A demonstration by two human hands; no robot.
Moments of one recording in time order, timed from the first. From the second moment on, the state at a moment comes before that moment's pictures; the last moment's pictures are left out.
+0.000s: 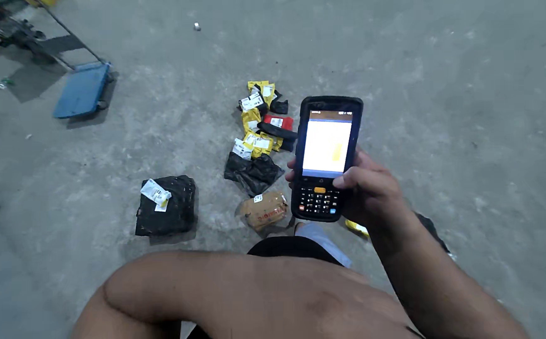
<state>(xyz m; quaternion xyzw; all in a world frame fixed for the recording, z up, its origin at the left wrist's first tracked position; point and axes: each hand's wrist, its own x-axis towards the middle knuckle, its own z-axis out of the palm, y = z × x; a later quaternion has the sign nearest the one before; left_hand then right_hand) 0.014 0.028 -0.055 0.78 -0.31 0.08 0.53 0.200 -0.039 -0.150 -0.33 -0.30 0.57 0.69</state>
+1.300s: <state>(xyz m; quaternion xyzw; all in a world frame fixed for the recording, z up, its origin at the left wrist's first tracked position) -0.066 0.098 -0.651 0.38 0.66 -0.29 0.57 0.330 0.053 -0.438 -0.43 -0.04 0.62 0.65</state>
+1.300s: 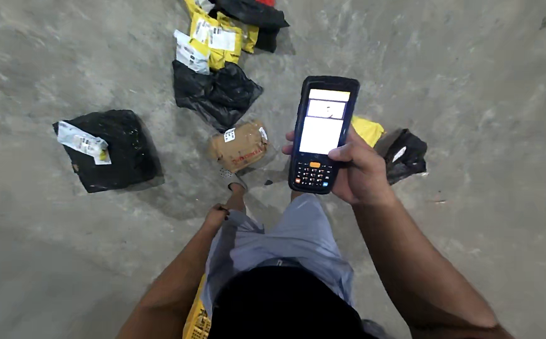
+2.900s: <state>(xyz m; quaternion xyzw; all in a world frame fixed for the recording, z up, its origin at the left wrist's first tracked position) 0.123 0.188 -1.015 0.69 0.52 -0.30 0.40 0.210 -0.090 -0.812 -0.21 0.56 0.61 0.52</state>
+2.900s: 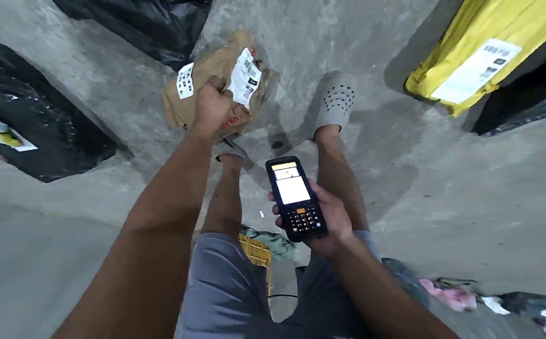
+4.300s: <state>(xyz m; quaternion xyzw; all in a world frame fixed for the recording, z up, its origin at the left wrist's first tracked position) -0.017 0.115 -0.979 0.42 0.70 0.21 0.55 0.136 -0.031 -0.816 -0.32 0.34 0.74 0.49</state>
